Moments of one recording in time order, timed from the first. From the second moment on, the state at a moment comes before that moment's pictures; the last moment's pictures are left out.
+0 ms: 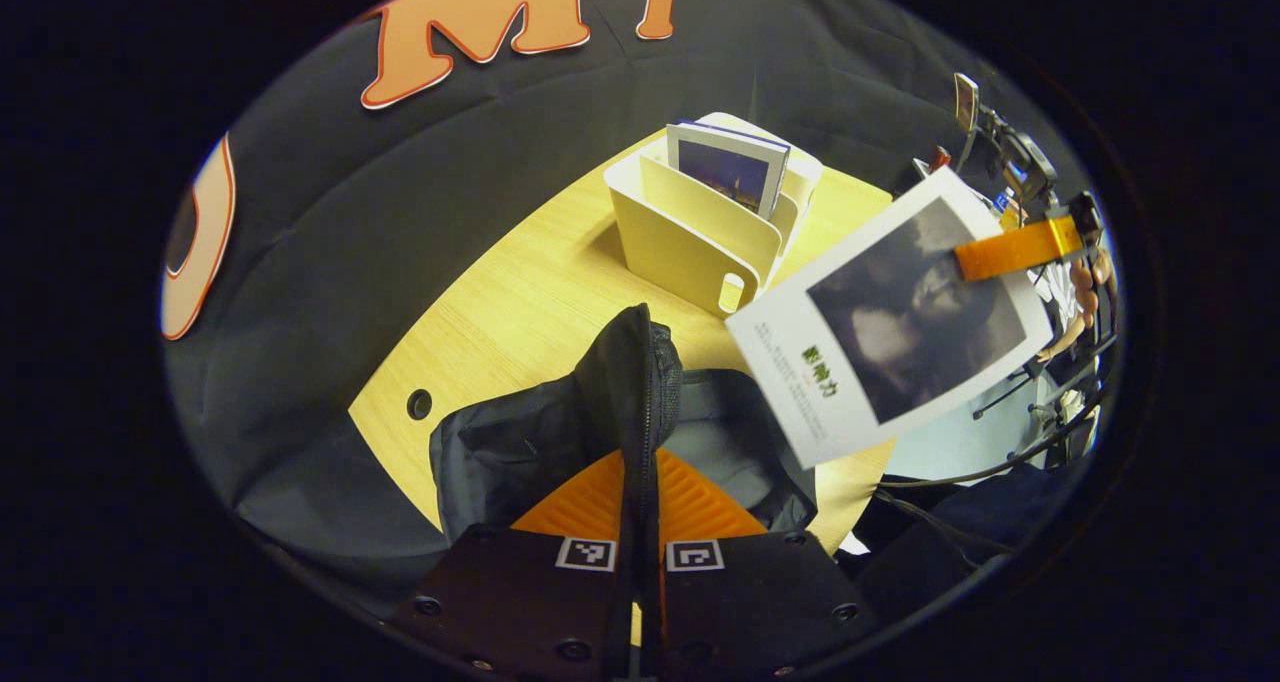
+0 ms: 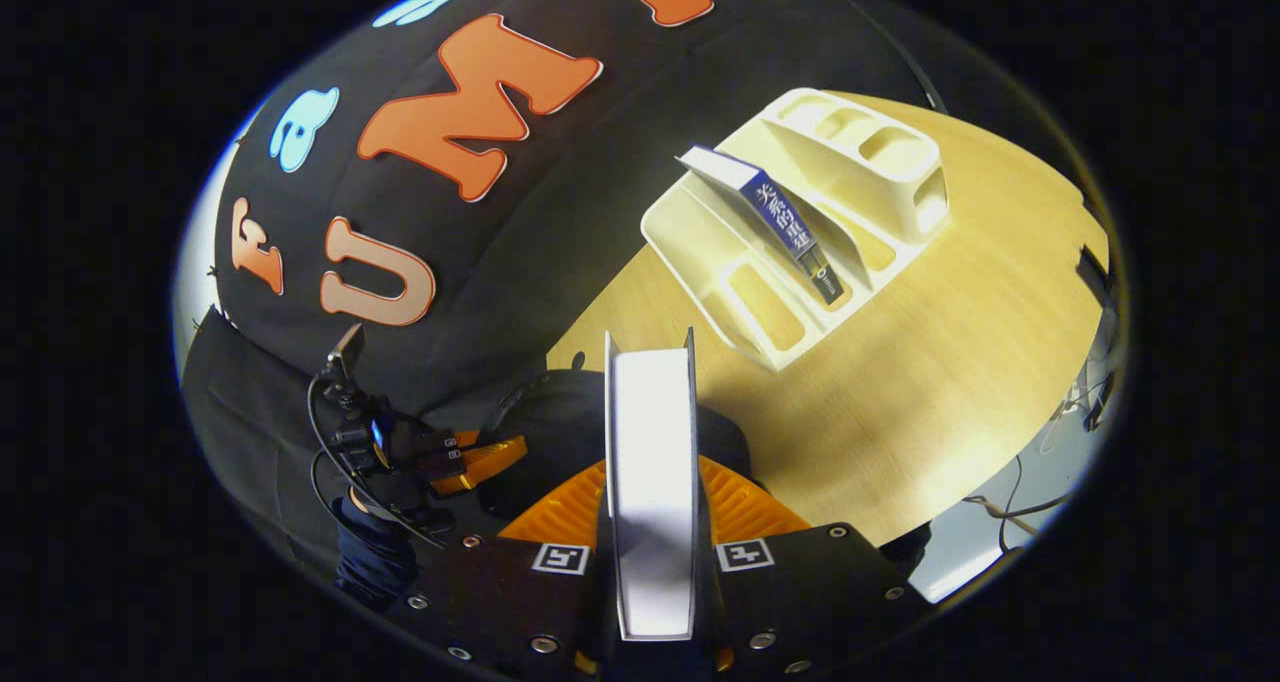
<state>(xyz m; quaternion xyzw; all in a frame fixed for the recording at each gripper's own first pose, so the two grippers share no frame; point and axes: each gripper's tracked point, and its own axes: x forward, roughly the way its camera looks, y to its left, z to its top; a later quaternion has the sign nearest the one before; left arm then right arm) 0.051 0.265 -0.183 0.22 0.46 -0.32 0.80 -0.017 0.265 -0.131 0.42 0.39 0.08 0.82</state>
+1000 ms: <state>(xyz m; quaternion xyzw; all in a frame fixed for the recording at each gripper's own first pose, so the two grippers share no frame) 0.027 0.245 -0.177 0.16 0.44 -0.33 0.82 0.064 0.407 -0.232 0.52 0.36 0.09 0.77</state>
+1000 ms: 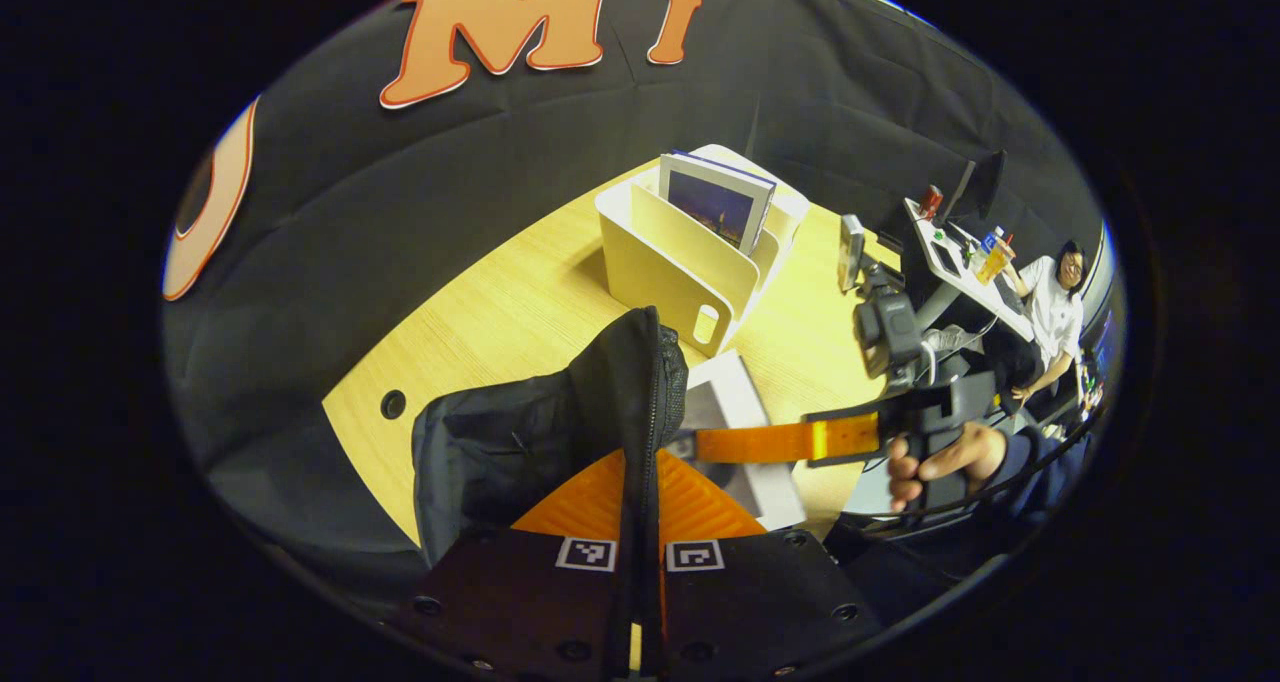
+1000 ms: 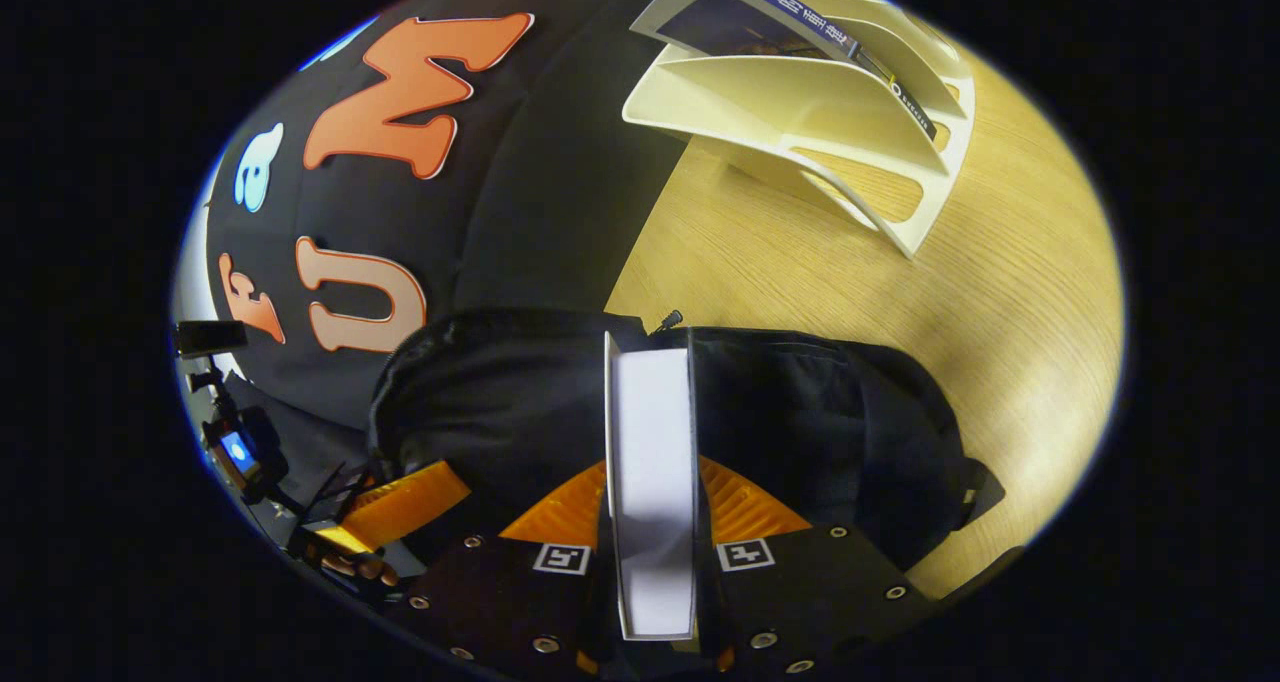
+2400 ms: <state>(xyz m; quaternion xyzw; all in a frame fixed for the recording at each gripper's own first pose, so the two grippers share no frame) 0.038 0.236 -0.203 0.17 0.46 -0.30 0.82 0.041 0.212 -0.171 0.16 0.46 0.01 0.87</state>
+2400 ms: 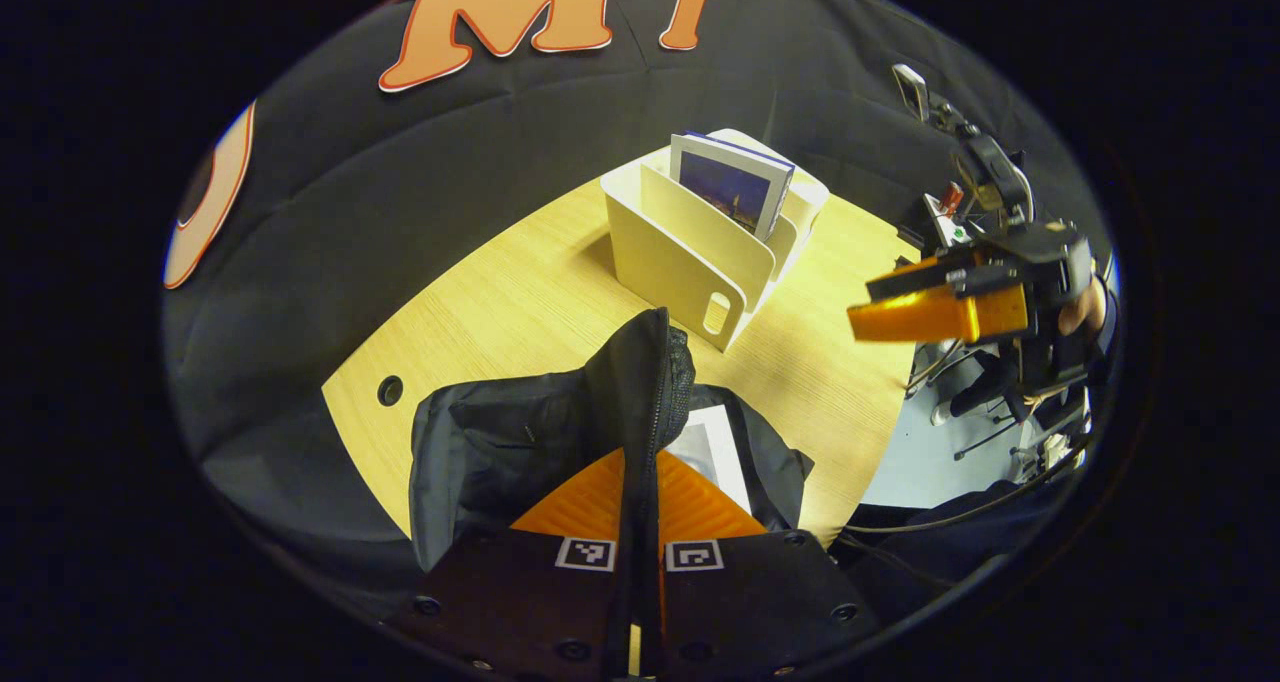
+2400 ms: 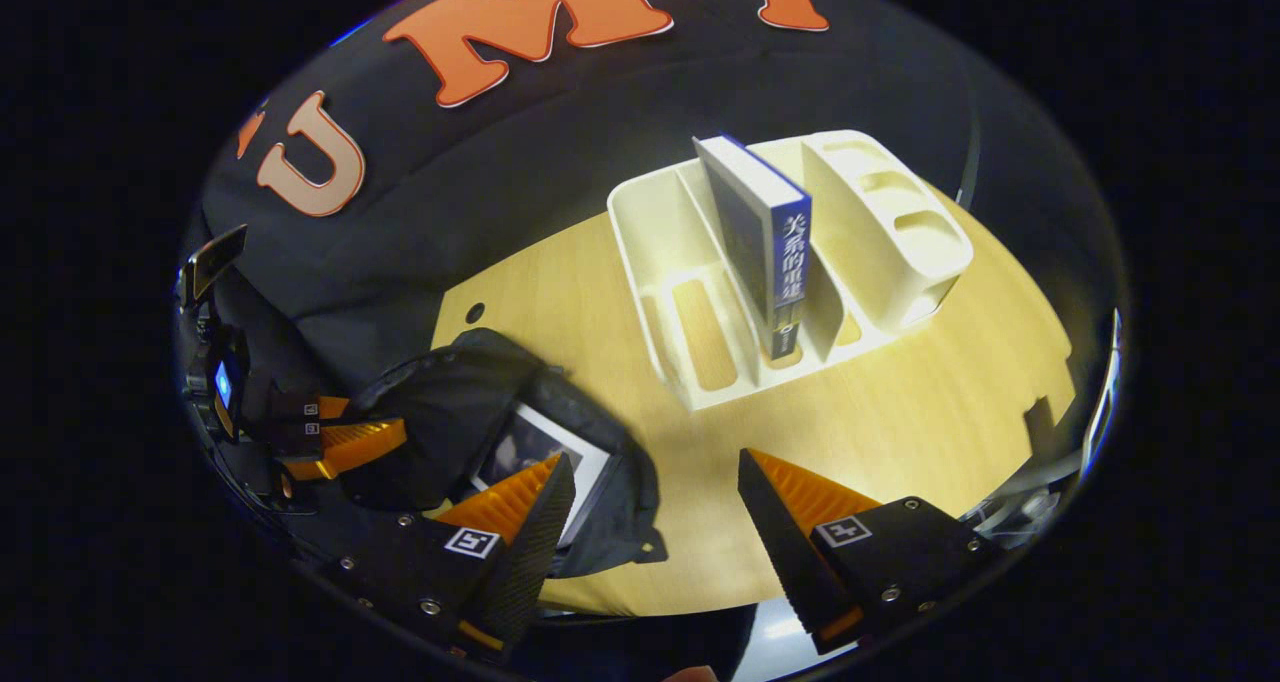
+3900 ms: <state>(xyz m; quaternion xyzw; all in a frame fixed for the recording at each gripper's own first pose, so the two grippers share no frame) 0.060 0.246 -0.211 0.16 0.51 -0.19 0.82 0.254 0.117 -0.203 0.02 0.61 0.08 0.79</state>
